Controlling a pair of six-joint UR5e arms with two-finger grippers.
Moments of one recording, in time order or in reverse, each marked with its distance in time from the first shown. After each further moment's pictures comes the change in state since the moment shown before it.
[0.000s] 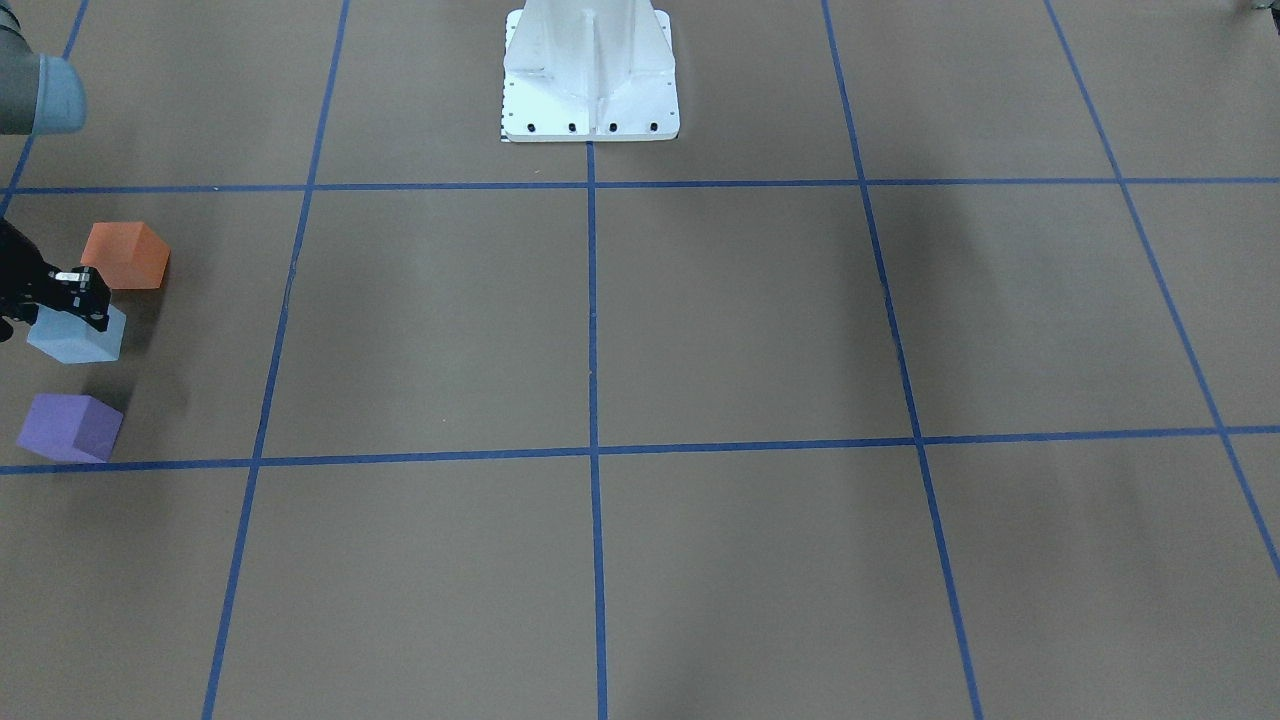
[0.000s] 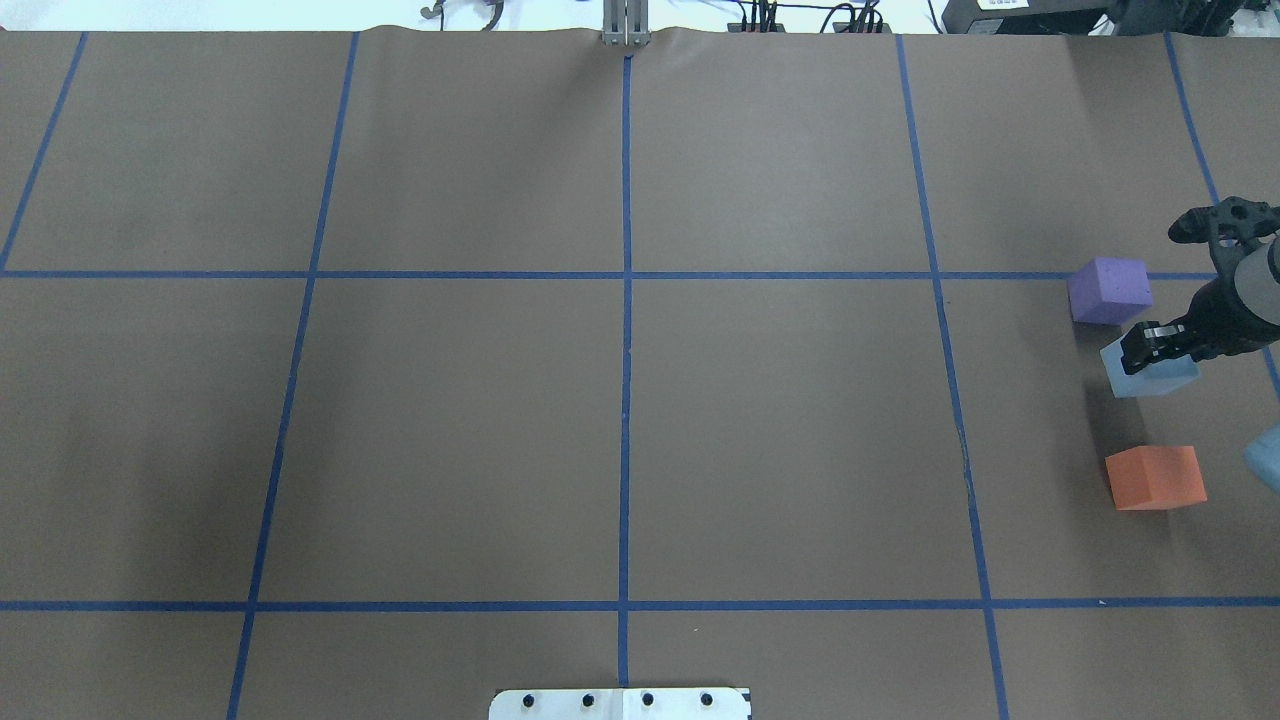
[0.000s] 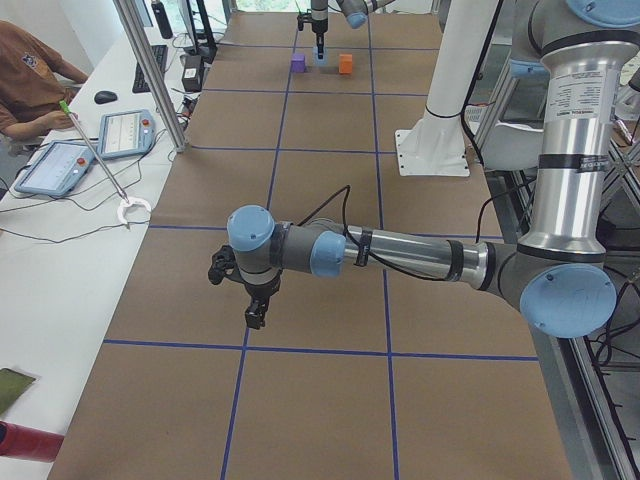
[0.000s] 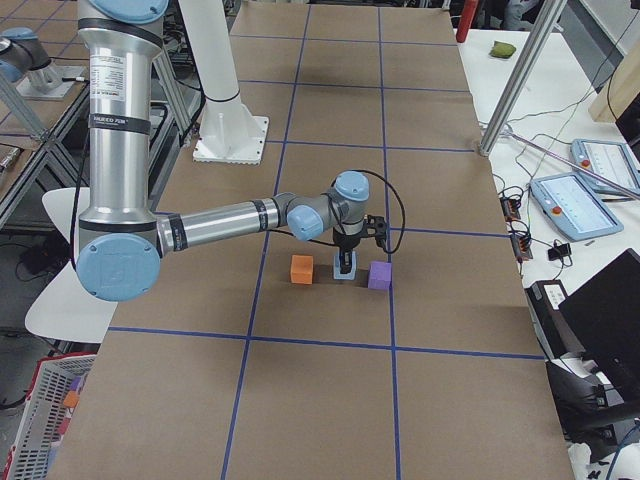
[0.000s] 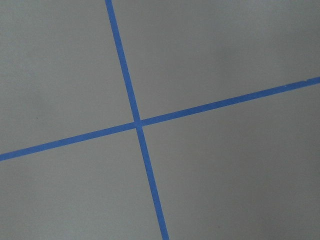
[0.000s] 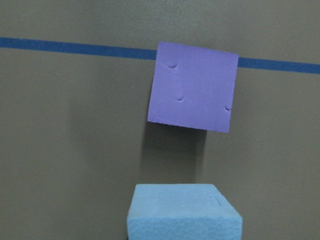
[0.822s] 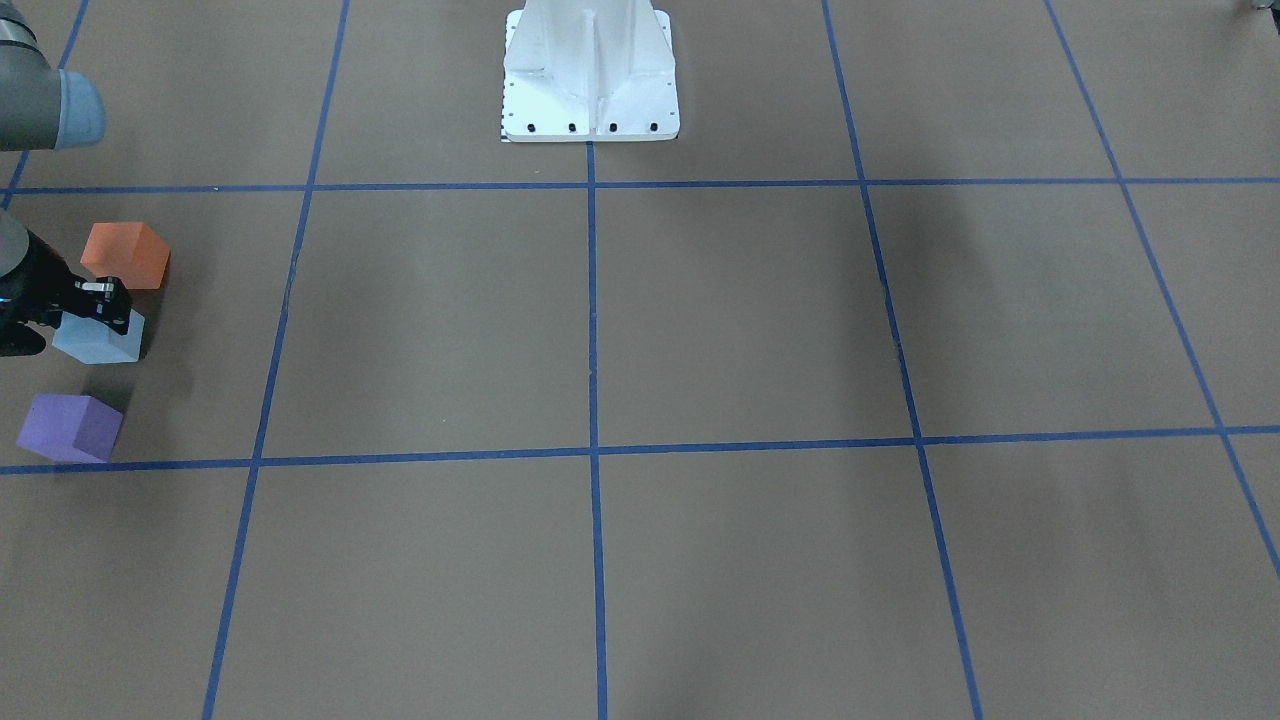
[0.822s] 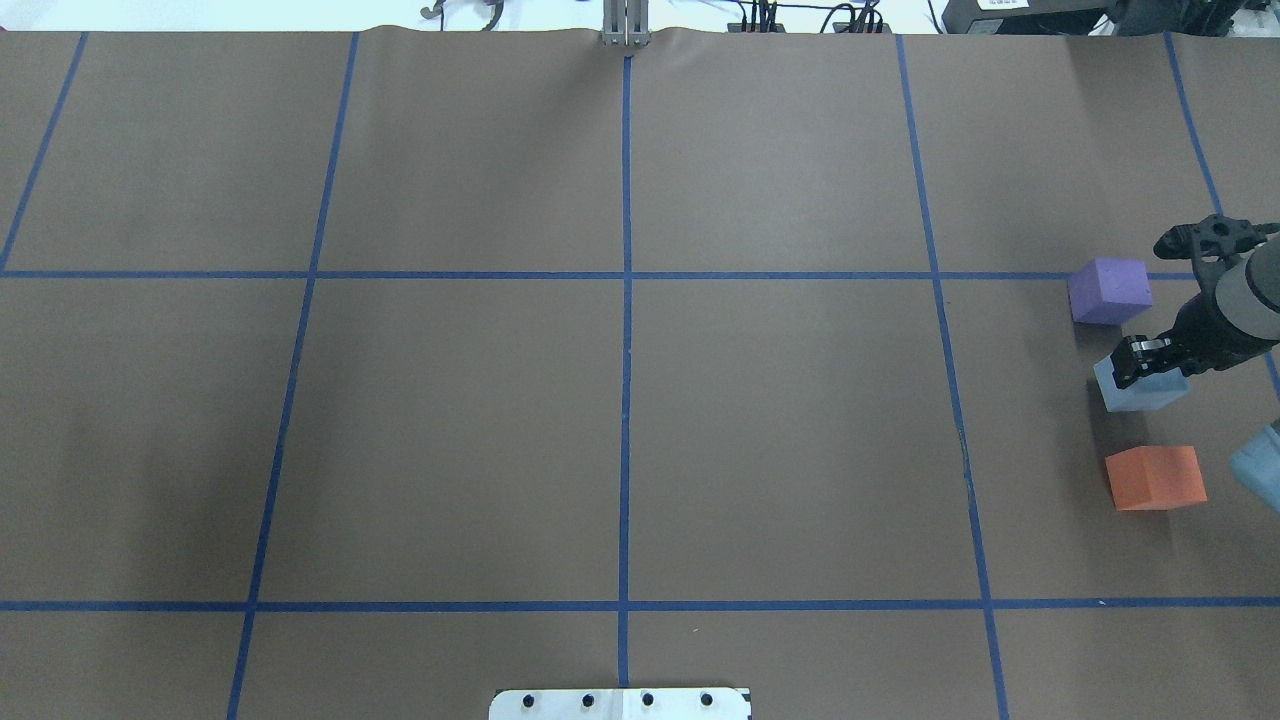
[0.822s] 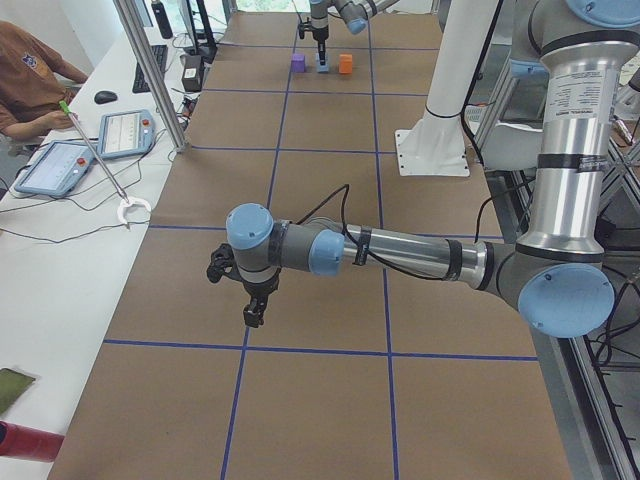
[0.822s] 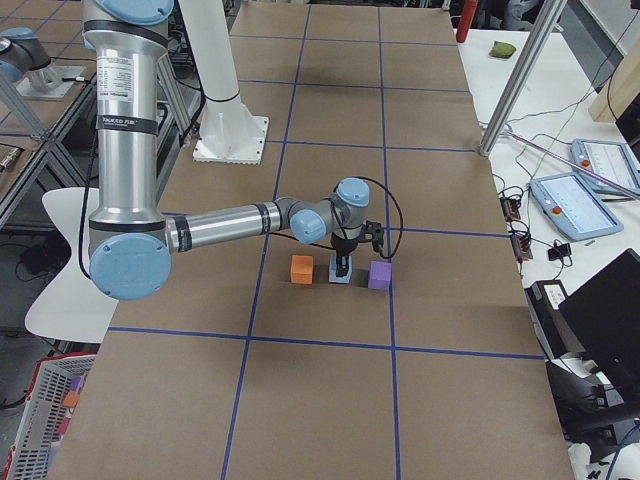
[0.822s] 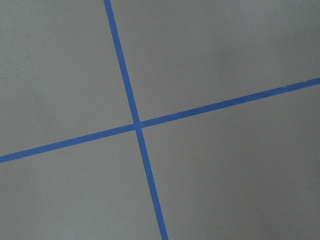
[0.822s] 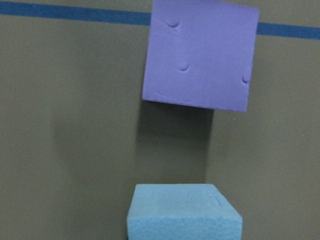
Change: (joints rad) left arm 0.000 -0.005 0.000 -0.001 0.000 -0.001; right arm -0.045 0.024 -0.048 -0.001 0.003 0.018
